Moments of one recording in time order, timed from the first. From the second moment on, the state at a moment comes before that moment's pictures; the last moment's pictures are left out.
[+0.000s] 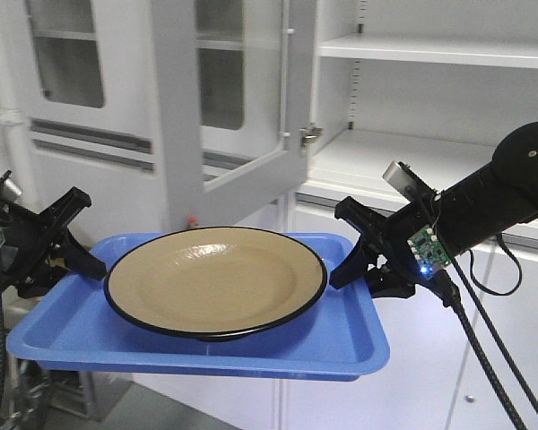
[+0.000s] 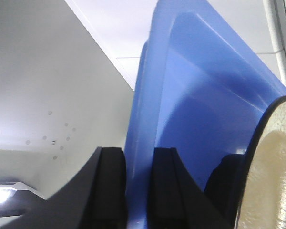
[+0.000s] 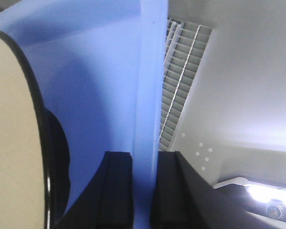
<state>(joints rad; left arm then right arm) 0.04 1.78 -1.72 -0.72 1.21 -0.19 0.17 1.86 -1.81 0.66 1.20 0.16</state>
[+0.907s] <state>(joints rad) 0.04 1.78 -1.72 -0.72 1.21 -0.19 0.17 1.86 -1.81 0.66 1.20 0.16</state>
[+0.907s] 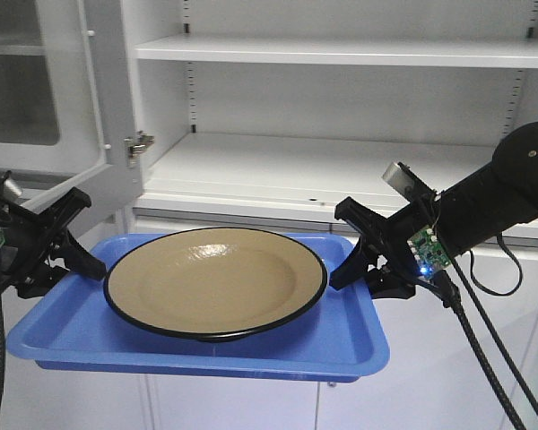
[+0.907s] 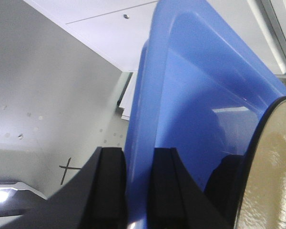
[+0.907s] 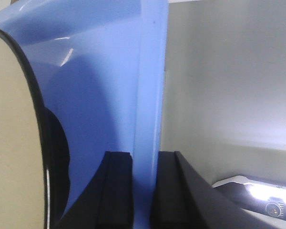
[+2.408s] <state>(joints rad) 0.04 1.78 -1.72 -0.72 1.21 -0.19 0.17 1.86 -1.81 0.66 1.21 0.16</state>
